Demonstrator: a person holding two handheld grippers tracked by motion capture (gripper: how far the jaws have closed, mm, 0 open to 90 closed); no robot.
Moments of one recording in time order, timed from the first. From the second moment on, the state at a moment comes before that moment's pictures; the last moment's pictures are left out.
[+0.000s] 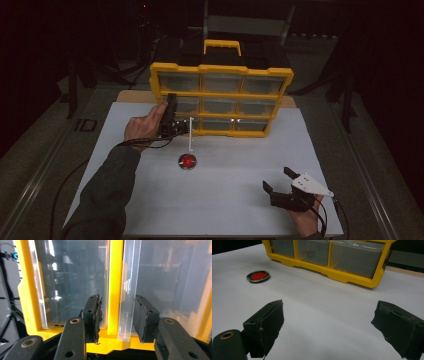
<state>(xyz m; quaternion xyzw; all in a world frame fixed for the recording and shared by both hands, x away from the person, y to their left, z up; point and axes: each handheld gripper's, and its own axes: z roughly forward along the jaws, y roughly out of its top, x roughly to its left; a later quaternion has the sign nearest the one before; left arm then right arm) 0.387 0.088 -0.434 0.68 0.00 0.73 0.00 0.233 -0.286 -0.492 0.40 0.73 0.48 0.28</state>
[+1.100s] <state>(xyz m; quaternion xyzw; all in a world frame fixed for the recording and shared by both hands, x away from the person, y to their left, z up) 0.390 0.089 -0.432 0.71 0.00 0.71 -0.03 0.233 -0.286 -0.492 0.40 0.73 0.49 0.27</state>
